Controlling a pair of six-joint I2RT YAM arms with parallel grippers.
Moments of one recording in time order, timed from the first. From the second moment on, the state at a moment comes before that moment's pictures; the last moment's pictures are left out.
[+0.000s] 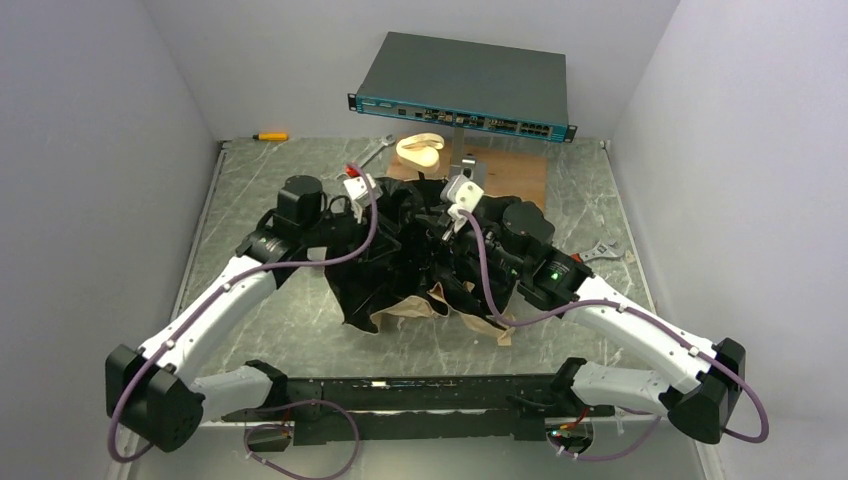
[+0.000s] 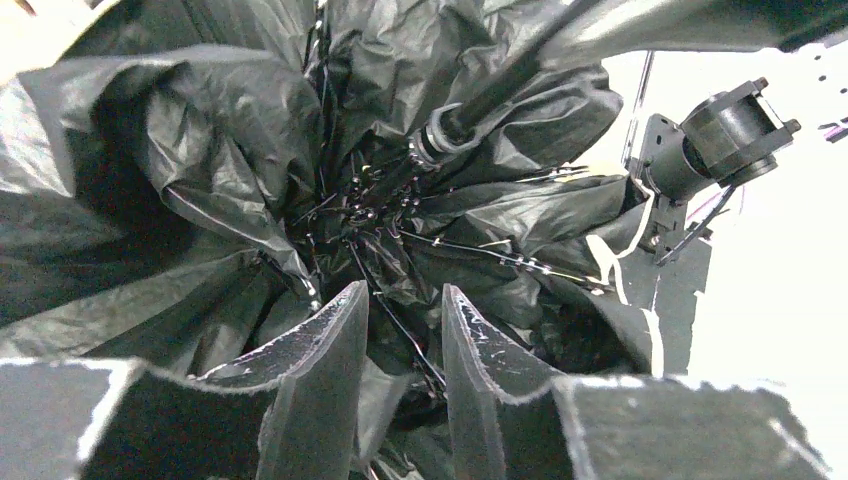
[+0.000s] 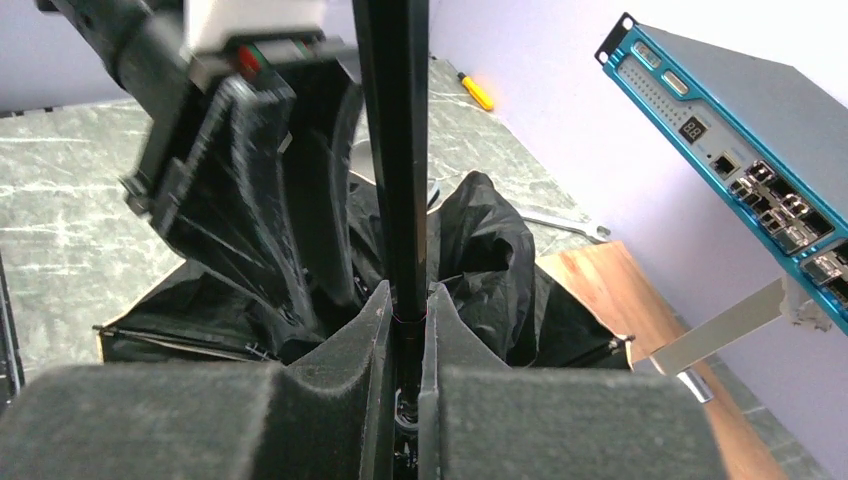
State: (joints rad) left arm -0.46 1.12 0.99 -0.23 0.73 0.04; right arm 0.86 1.07 0.98 0.09 -0.12 -0.26
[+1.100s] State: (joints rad) left arm -0.34 1.00 0.90 0.06 0.74 0.20; right arm 0.81 1.09 0.97 0.04 -0.10 -0.08
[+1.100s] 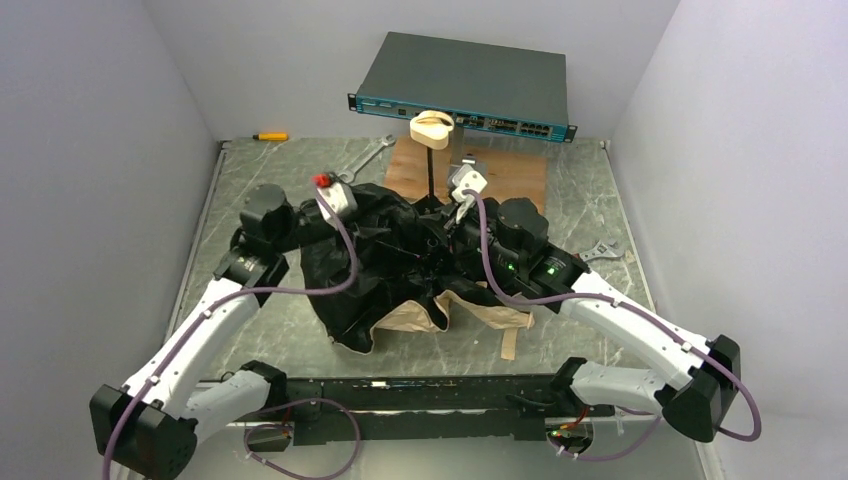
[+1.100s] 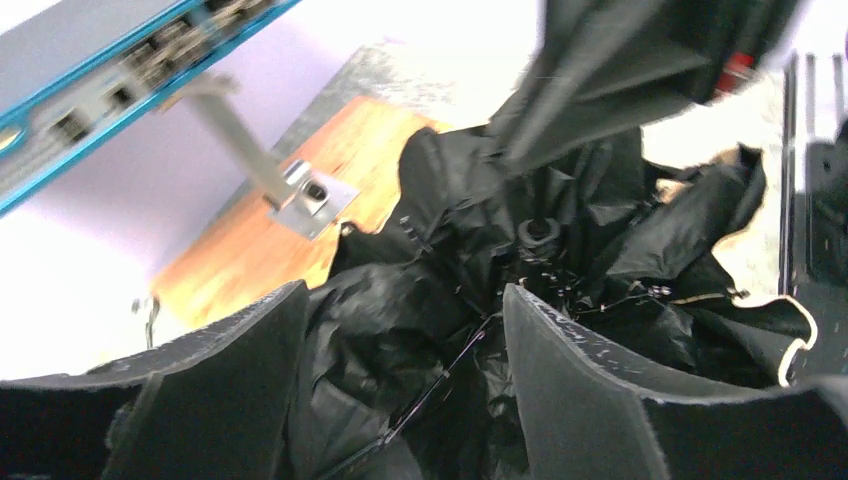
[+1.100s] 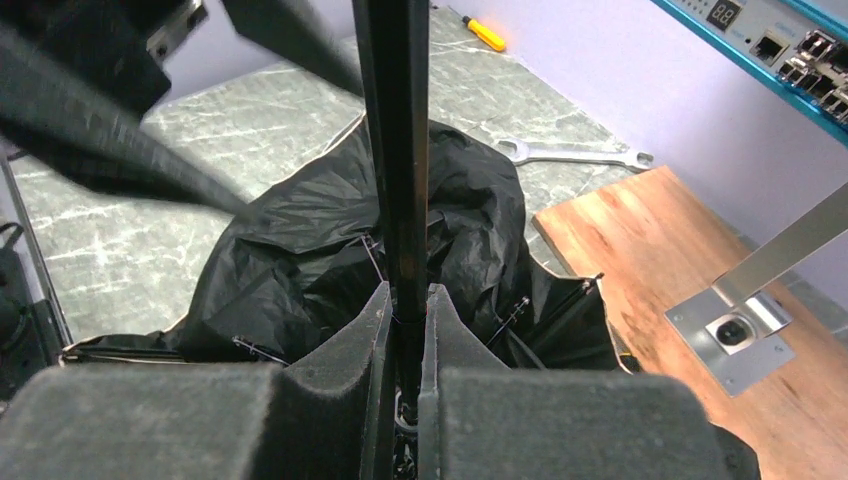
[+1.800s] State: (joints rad) left arm -0.79 1.07 0.64 0.10 0.69 0.74; right arm 0.80 1.19 1.07 0.10 -0.08 0.12
